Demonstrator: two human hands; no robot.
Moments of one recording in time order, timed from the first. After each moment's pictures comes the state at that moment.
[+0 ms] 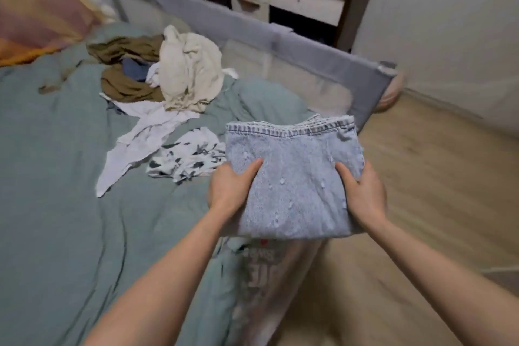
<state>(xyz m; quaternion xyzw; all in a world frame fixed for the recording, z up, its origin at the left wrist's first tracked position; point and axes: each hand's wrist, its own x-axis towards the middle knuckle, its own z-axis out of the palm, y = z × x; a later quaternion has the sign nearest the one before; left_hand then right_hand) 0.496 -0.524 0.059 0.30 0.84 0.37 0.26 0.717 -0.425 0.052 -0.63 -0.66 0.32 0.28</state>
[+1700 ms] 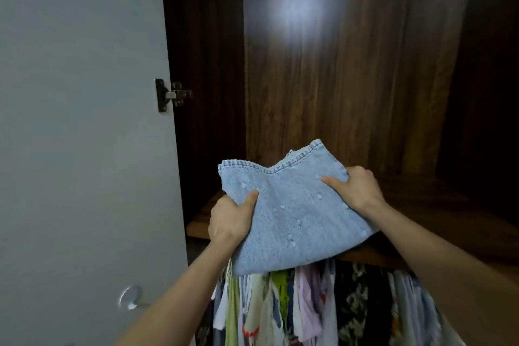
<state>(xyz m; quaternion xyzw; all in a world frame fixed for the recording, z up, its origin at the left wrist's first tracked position) 1.581 -0.398 0.350 0.83 0.08 0.22 0.51 1.624 -0.652 0.399 -0.91 -0.03 -0.25 0.33</state>
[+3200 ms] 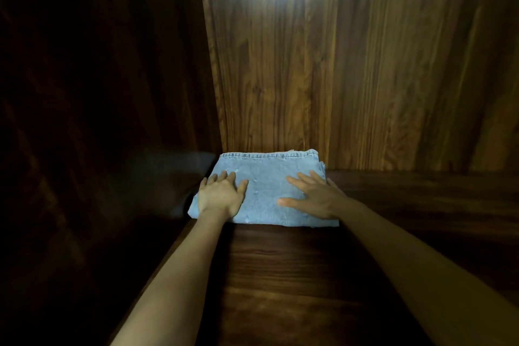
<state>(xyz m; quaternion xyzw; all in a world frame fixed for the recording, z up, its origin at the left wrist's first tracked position) 1.977 -0.376 0.320 0.99 0.01 0.15 0.05 1.965 -0.605 0.325 -0.99 -0.12 0.02 0.12</state>
